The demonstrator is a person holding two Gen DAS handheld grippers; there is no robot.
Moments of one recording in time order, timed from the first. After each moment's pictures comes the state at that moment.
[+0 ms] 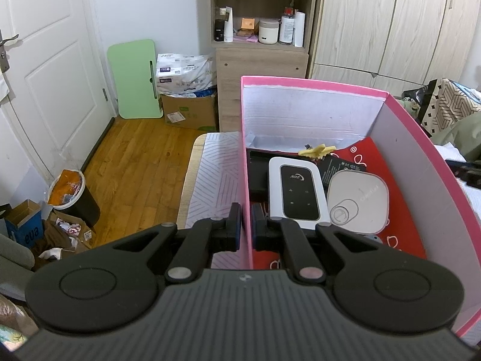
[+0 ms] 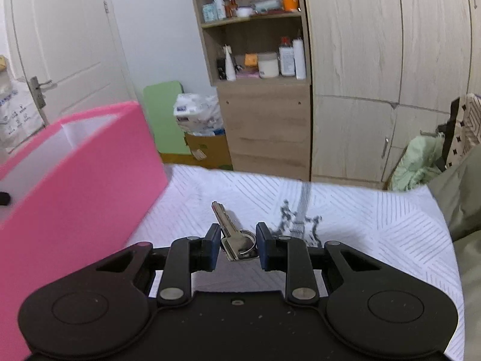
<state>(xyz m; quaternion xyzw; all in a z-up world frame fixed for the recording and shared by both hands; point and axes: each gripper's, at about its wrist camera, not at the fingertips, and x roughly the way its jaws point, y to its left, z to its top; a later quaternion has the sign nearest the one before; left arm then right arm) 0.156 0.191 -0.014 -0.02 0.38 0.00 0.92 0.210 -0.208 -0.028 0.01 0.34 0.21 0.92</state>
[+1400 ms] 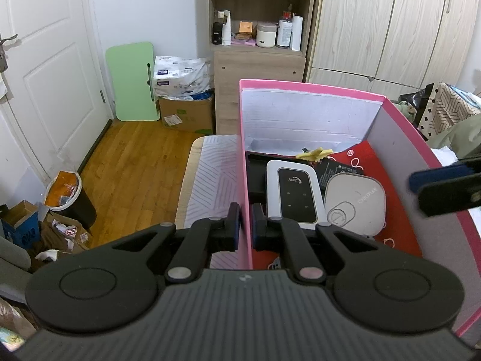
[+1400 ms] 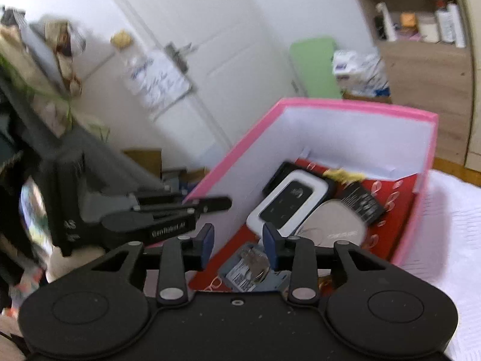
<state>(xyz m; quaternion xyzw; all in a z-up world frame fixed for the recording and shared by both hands) 0.151 0.194 -0.013 -0.03 0.38 -0.01 0.93 0.181 -0.077 0.039 0.09 0.41 0.46 0.78</state>
